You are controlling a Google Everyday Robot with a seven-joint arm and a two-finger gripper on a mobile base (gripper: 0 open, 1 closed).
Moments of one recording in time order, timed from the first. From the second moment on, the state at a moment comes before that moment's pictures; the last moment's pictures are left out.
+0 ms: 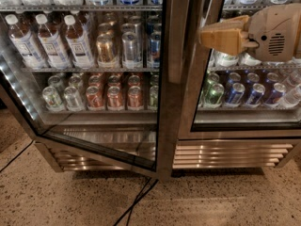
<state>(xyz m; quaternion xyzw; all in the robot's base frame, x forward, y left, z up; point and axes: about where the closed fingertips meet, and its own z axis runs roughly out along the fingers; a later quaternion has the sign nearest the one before) 0.517 -0.120 1.027 -0.39 0.70 0.28 0.53</state>
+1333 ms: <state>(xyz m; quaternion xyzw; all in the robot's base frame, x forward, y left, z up) 0.525 -0.112 1.029 -0.42 0.67 0.32 0.52</state>
